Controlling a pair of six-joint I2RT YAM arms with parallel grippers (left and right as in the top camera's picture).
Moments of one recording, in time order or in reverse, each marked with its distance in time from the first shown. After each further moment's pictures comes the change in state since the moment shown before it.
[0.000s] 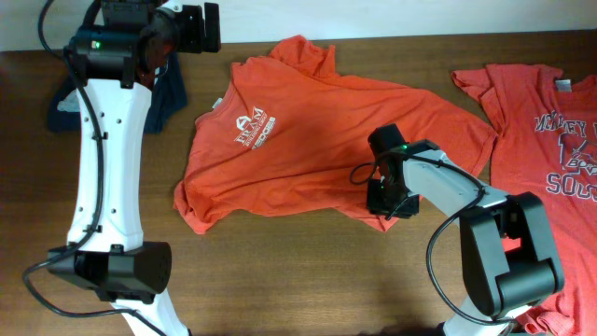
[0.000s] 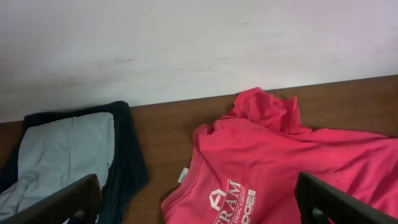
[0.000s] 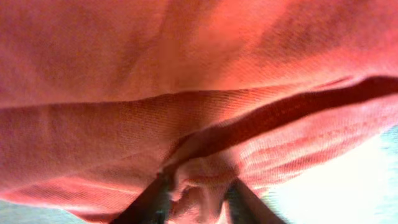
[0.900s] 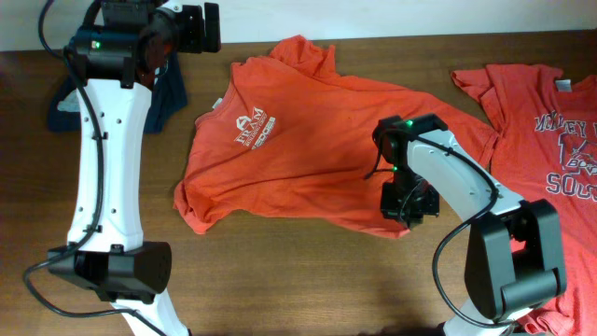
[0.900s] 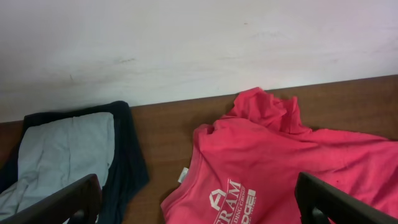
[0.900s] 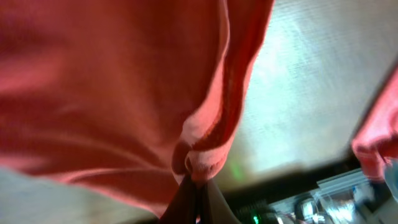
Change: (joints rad) left arm 0.000 0.000 0.000 0.000 0.000 0.000; right arm 0.000 -0.014 0.211 -0.545 0.083 0.058
